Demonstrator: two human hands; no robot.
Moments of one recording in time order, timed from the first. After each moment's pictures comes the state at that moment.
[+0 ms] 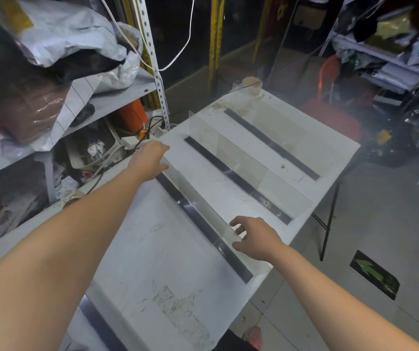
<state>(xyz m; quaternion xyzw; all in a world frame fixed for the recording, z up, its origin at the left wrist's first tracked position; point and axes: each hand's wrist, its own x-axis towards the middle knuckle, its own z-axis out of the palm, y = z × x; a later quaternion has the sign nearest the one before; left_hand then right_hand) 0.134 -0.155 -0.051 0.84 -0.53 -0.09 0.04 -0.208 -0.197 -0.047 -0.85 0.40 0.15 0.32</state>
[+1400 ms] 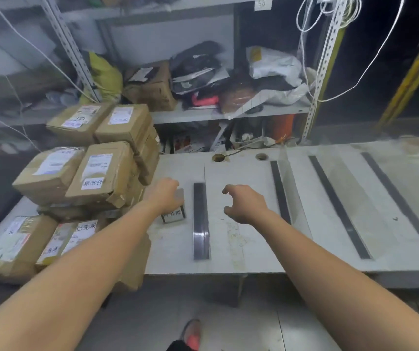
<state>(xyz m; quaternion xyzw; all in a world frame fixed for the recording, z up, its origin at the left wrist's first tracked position) -0.158 0.198 0.054 0.99 -0.10 -0.07 0.00 -0.218 -0.025 0.048 -0.98 -0.03 0.07 0.20</state>
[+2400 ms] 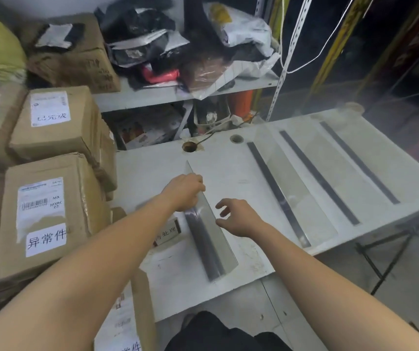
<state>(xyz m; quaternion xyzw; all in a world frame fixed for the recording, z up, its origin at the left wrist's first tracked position) 0.001 0.190 -0.041 0.87 -0.48 -0.10 -0.01 -0.149 0.049 -0.029 -0.92 0.18 0.14 0.32</state>
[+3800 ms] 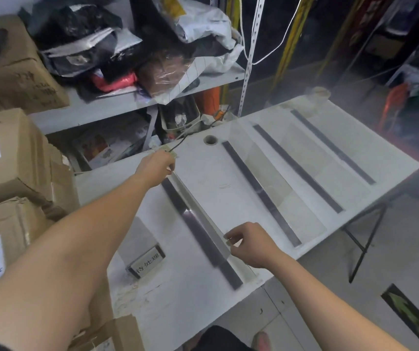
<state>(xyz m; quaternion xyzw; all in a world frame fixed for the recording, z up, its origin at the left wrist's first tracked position) 0.126 0.133 -0.052 0.89 -0.44 -0.05 0.07 -0.188 0.019 -0.038 -0.90 0.26 0.13 0.34</state>
